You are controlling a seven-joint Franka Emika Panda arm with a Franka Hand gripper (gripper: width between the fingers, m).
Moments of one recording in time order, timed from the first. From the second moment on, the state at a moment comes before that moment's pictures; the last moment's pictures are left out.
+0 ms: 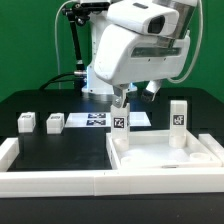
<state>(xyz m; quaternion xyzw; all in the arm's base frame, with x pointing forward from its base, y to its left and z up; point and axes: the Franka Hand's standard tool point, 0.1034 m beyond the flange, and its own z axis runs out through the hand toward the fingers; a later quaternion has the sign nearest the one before) 0.566 0.016 0.107 0.91 0.39 -0.11 0.10</state>
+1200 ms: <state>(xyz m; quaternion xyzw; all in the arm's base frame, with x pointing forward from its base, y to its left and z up) 0.532 -0.043 0.112 0.99 -0.04 -0.13 0.05</state>
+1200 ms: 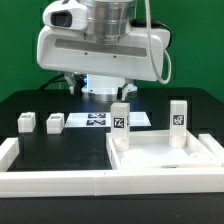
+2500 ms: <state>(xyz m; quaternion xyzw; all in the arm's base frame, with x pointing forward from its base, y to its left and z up) 0.472 -0.101 0.090 0.99 0.03 -0.14 0.03</state>
